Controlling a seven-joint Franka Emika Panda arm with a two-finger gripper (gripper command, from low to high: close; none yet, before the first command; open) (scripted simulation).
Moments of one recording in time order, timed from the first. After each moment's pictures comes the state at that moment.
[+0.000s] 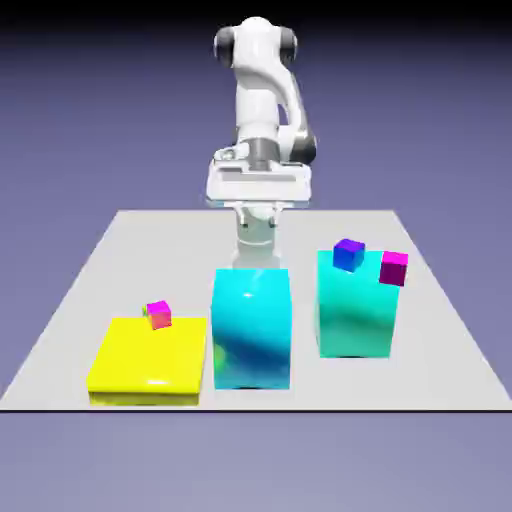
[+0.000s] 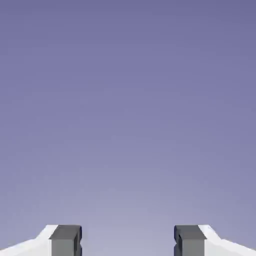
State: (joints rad) arm 0.00 -0.55 -0.02 -2.81 0.01 3.03 0.69
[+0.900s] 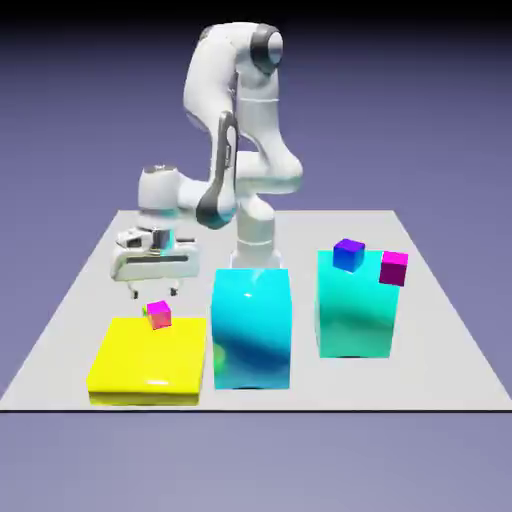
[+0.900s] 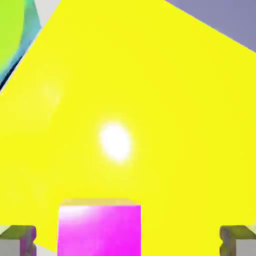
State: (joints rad) arm -0.27 -0.07 -0.41 -2.82 0.07 2.92 -0.49
